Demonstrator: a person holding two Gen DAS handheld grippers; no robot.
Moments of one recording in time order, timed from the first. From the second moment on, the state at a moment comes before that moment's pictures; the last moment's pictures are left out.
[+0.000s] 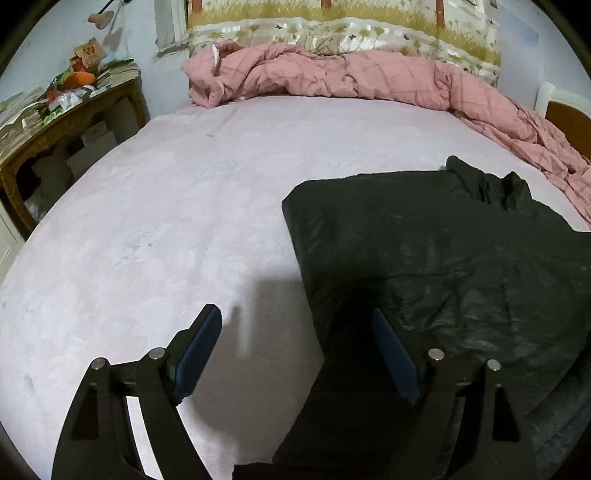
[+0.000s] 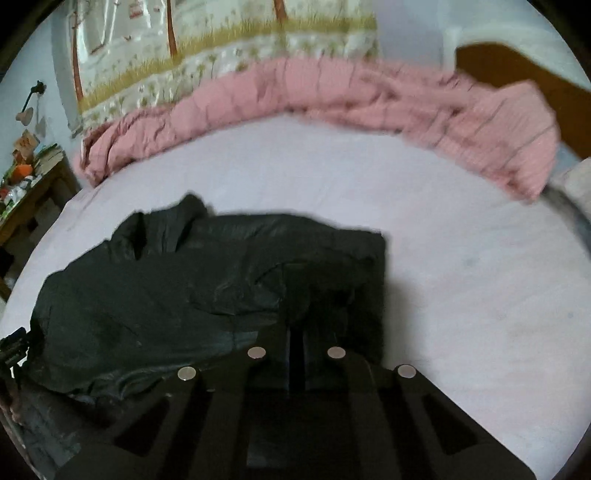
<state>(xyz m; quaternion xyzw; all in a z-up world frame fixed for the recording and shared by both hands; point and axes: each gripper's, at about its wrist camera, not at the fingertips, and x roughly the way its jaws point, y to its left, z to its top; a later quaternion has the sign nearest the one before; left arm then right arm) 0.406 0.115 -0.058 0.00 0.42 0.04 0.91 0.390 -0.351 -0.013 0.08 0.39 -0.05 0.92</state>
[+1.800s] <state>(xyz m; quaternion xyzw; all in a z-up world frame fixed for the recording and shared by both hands) 0.152 0.046 -0.005 0.00 0.23 -0.03 0.97 0.113 -0.299 0.004 0.04 0.30 0.05 0.95</state>
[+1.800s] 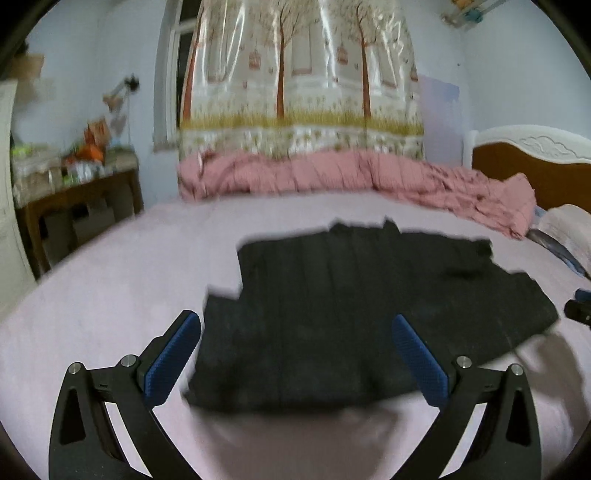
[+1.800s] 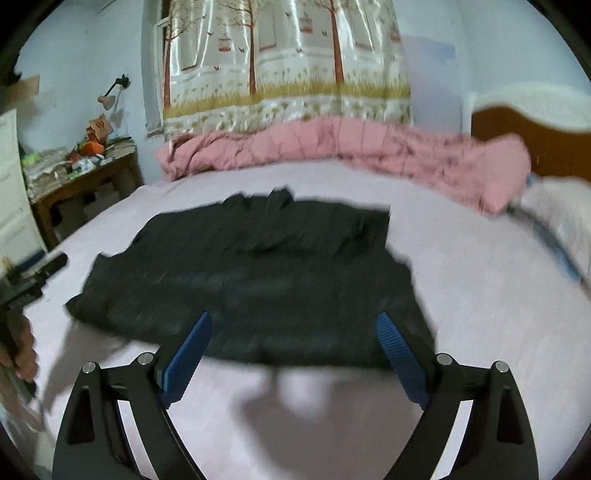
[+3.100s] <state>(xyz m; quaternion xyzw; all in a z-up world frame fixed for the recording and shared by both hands) 0.032 0.045 -0.060 0.02 0.25 0.00 0.97 0.010 -0.251 -0.048 0.01 0.32 0.05 0.95</state>
